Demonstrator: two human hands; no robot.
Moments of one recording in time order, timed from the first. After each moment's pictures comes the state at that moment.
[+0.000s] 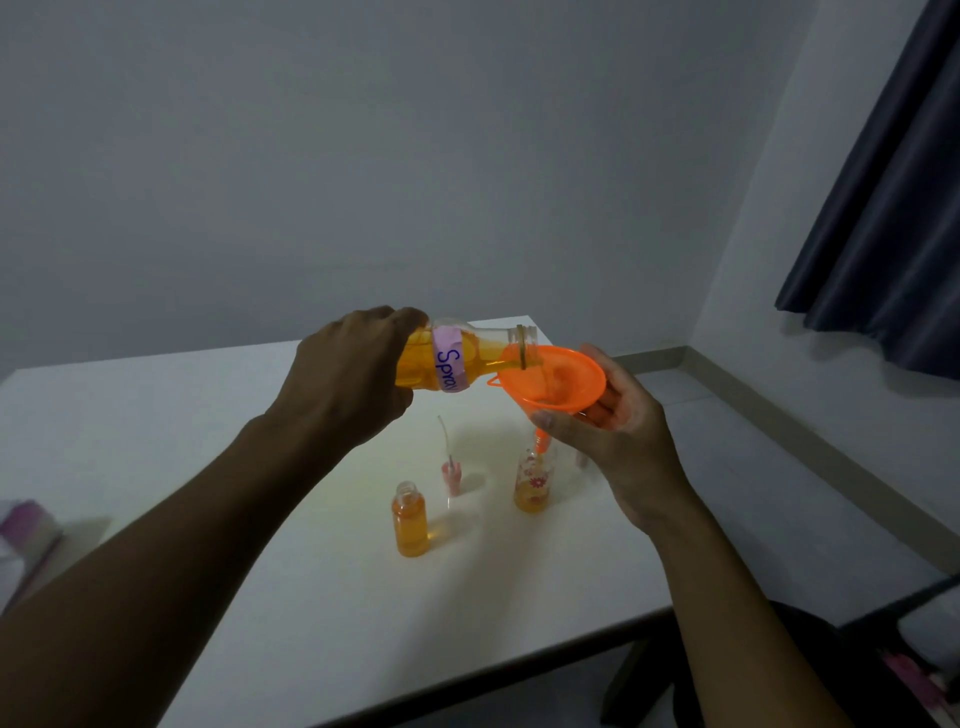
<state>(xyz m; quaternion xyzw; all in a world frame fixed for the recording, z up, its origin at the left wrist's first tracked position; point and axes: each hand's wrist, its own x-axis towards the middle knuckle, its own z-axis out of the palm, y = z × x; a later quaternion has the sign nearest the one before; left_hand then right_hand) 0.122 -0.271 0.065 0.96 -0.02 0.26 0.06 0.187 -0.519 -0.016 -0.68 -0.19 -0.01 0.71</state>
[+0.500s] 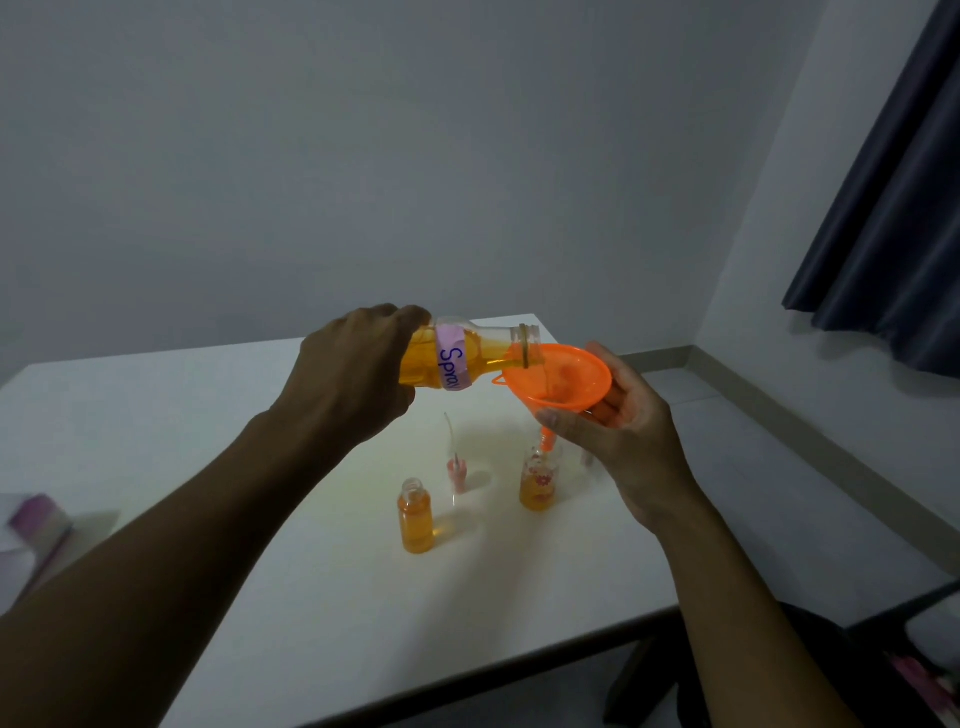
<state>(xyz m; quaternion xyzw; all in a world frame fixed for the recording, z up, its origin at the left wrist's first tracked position) 0.122 -0.267 0.064 0.96 -0.02 0.26 0.05 0.186 -0.519 -0.015 -0.68 -0.19 -0.01 0.71</state>
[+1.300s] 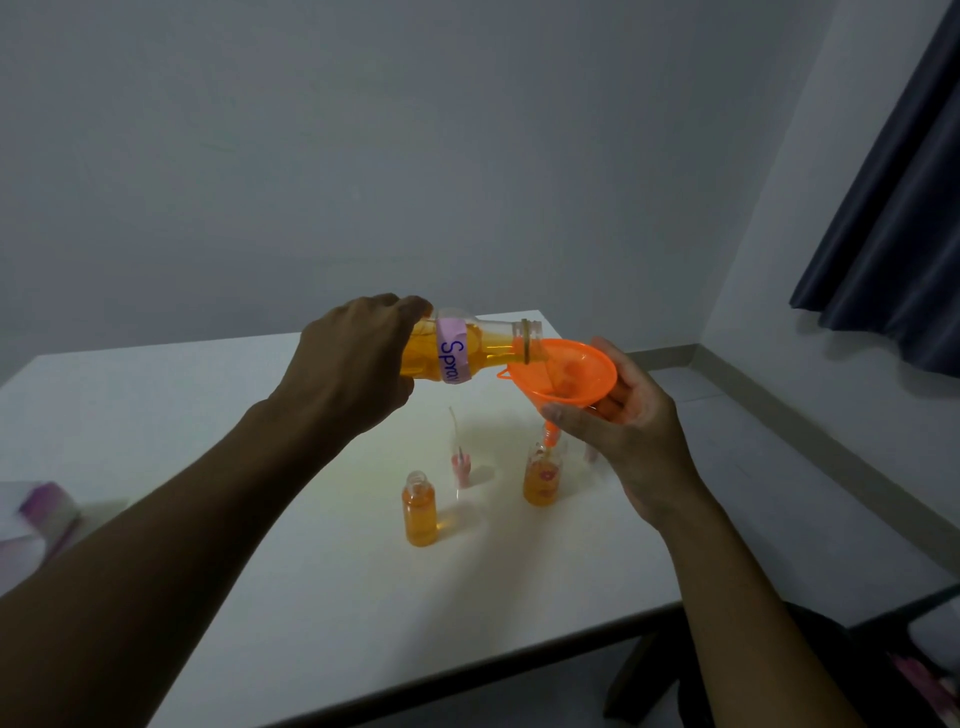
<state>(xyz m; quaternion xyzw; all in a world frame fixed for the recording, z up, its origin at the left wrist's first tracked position) 0.122 -0.263 0.066 0.96 -0.02 0.26 0.04 0.187 -0.519 -0.016 -0.69 -0.19 -0.02 0.70</state>
